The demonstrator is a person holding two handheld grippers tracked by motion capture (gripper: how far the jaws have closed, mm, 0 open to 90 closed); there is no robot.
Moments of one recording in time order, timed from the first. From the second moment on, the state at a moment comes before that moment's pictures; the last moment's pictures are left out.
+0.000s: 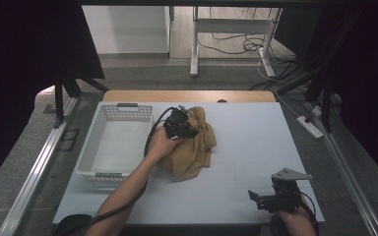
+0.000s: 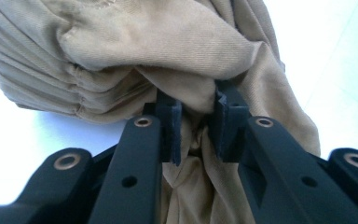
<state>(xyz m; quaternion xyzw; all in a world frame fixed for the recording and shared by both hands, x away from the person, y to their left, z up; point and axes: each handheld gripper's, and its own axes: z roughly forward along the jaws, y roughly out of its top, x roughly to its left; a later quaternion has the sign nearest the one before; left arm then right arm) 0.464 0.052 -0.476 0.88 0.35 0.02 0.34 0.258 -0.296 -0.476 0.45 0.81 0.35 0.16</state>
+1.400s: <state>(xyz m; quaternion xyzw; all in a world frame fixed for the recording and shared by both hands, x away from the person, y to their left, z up) 0.467 0.036 -0.513 0.88 0.37 0.00 0.28 0.258 -0.295 -0.476 0.45 0.81 0.35 0.16</state>
